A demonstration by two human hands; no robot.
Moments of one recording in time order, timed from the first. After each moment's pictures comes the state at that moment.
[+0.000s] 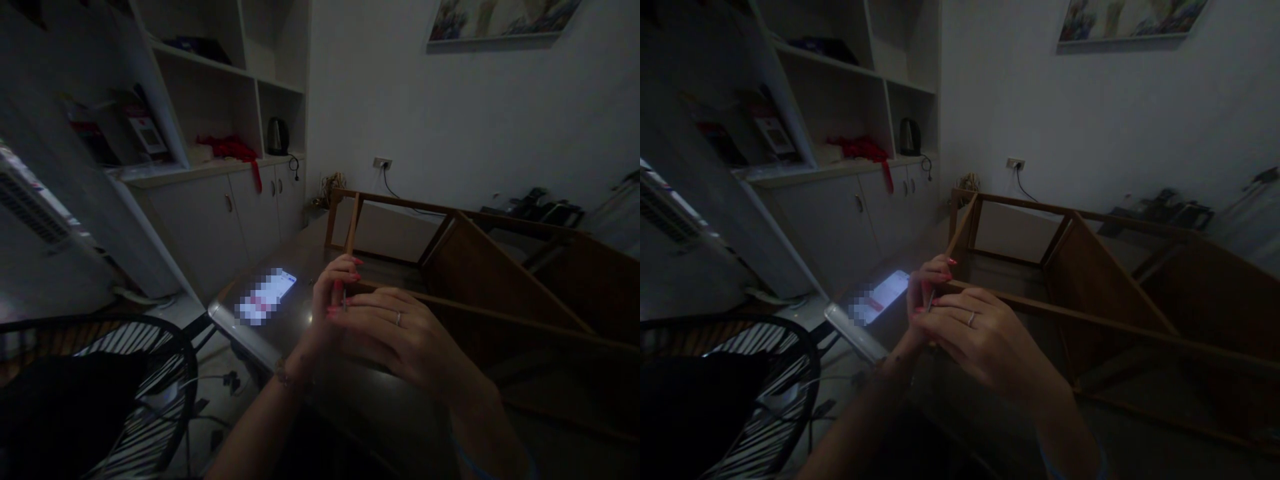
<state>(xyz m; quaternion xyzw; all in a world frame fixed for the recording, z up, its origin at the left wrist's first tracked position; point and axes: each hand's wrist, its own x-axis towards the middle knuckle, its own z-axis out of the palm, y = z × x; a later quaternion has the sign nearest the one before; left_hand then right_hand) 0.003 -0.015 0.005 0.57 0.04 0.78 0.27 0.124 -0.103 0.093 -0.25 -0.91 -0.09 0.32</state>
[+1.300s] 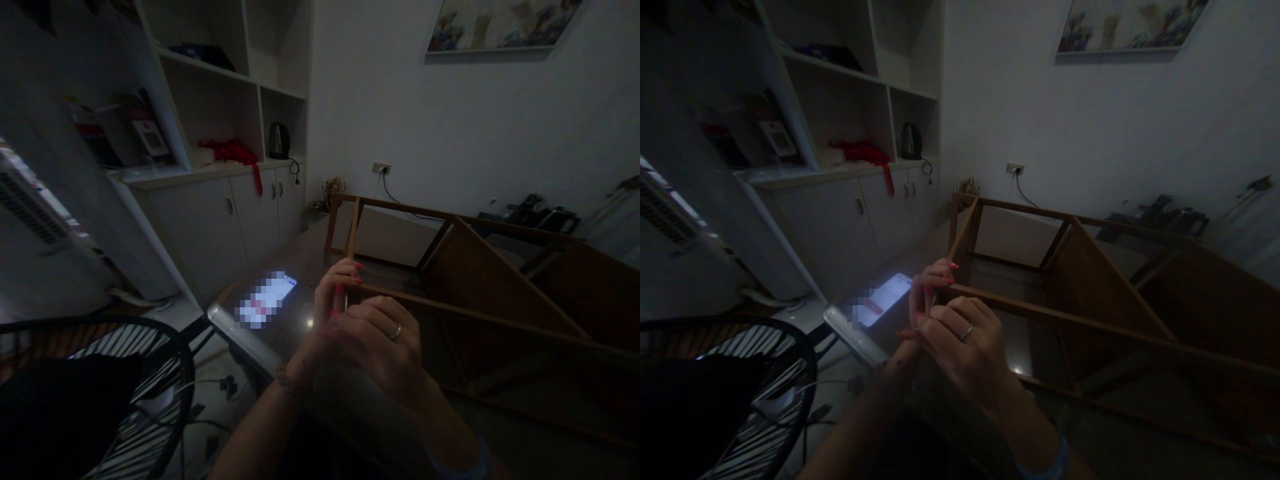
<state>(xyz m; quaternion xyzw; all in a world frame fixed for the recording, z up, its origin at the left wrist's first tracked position) 0.007 -0.010 0.000 0.56 0.02 0.79 0.25 0.087 -0.098 0.067 -0.28 -0.81 -0.19 0.48</state>
